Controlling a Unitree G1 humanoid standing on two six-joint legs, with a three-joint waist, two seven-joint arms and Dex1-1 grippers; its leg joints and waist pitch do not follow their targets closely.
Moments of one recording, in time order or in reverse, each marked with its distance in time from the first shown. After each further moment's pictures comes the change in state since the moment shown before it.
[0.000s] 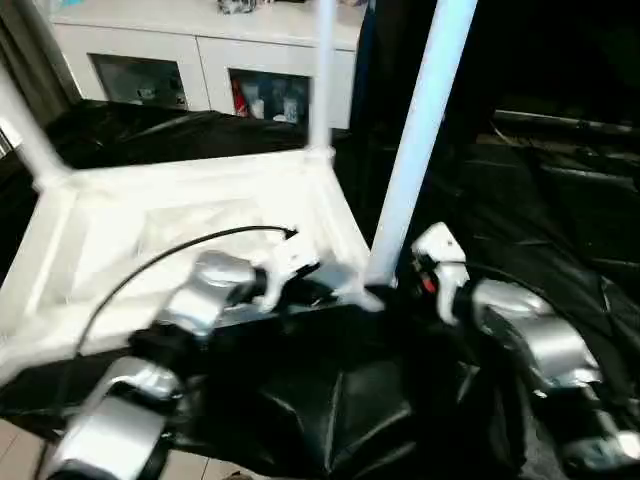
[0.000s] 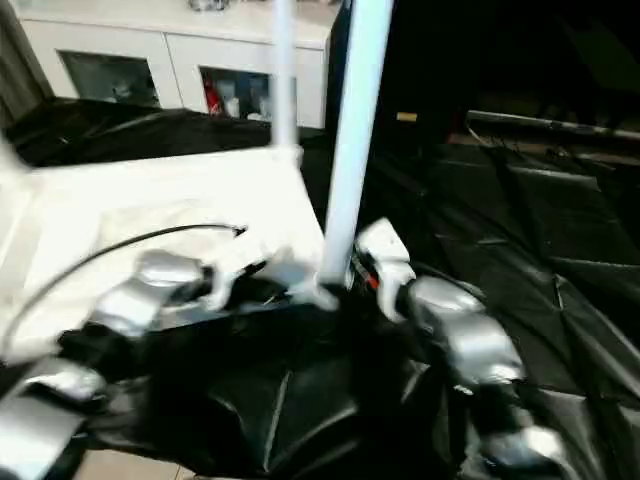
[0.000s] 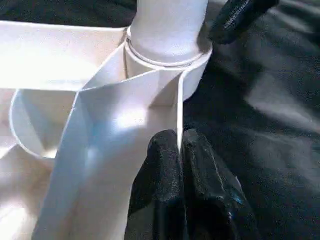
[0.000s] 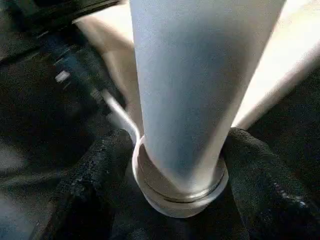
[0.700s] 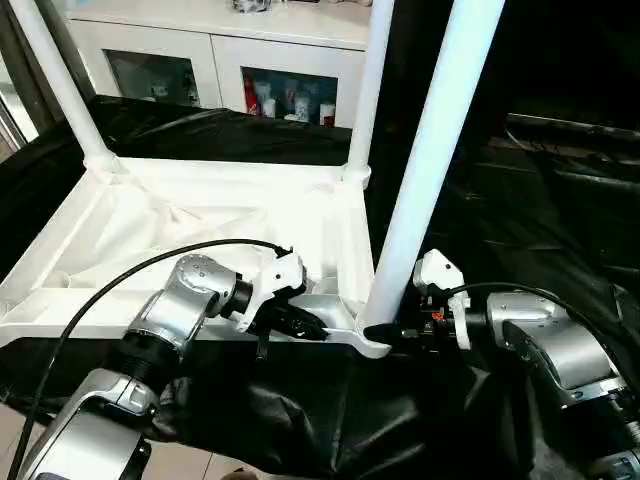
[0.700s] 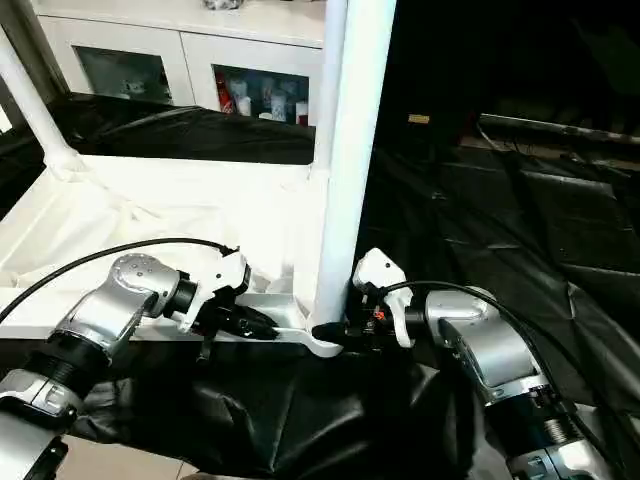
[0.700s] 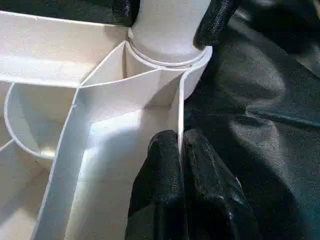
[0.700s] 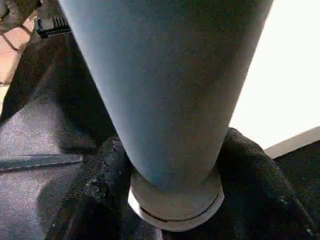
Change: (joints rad) left arm 0.027 0.013 -0.026 -0.059 -0.006 0.013 -0.085; right arm 0.012 -0.040 0.029 -0.031 0.025 0.028 0.116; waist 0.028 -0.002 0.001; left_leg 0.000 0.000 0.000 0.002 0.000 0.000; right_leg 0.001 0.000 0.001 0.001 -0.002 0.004
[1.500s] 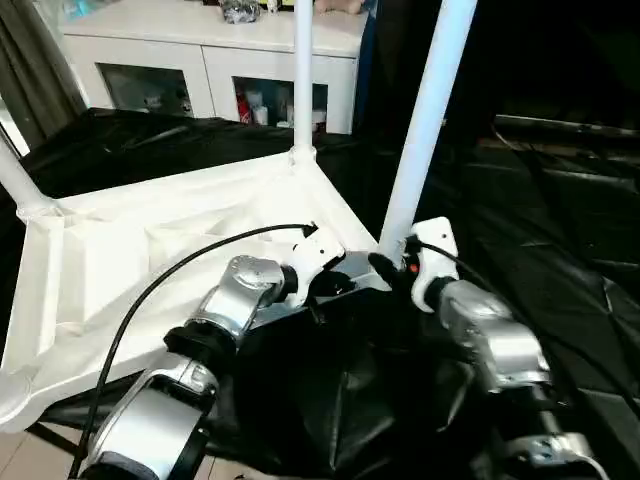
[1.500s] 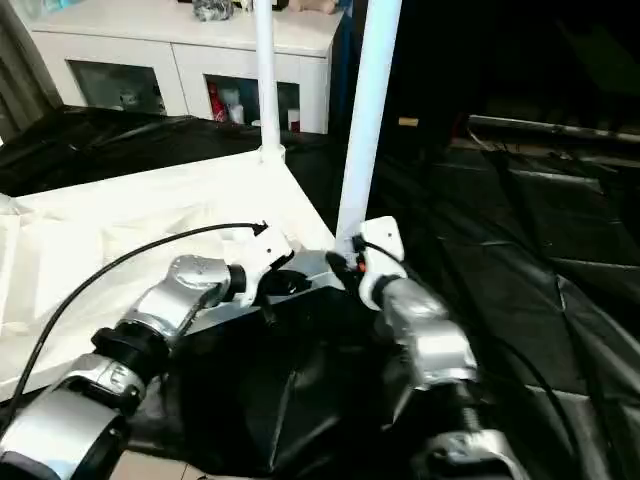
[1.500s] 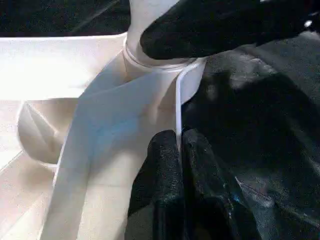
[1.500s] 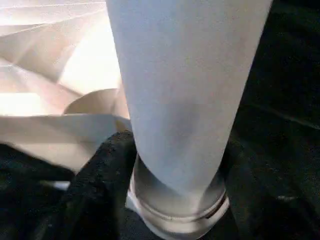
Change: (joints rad) left arm -0.106 -0.209 0.062 0.204 0.084 0.020 0.451; right arm -0.044 0.315 -0.193 0.138 -0.099 0.012 -0.641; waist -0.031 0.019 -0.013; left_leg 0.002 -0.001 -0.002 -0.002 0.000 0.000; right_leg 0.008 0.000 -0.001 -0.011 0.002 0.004
